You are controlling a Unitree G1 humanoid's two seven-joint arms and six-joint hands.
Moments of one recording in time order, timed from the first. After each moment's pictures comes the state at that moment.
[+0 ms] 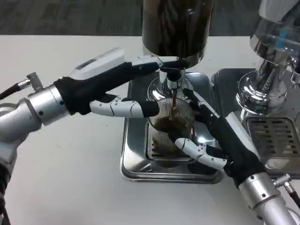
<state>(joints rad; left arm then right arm) -0.72 0.54 -0.23 0.98 0.01 -1.12 -0.66 -0.05 -0.17 0.15 0.28 -0.25 -0.40 0.06</state>
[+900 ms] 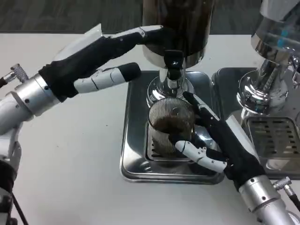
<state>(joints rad) -0.71 0.48 -0.04 0.92 -0.19 -0.96 -0.86 -0.03 -0.17 0.15 0.28 -0.25 -0.40 0.06</state>
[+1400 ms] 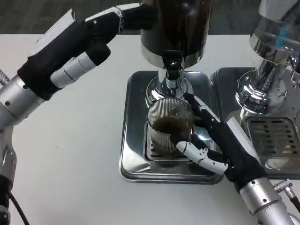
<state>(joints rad) -0.60 0.46 0.08 0.72 -0.35 -0.82 -0.92 -0.02 -0.17 0.15 0.28 -0.25 -0.42 0.06</state>
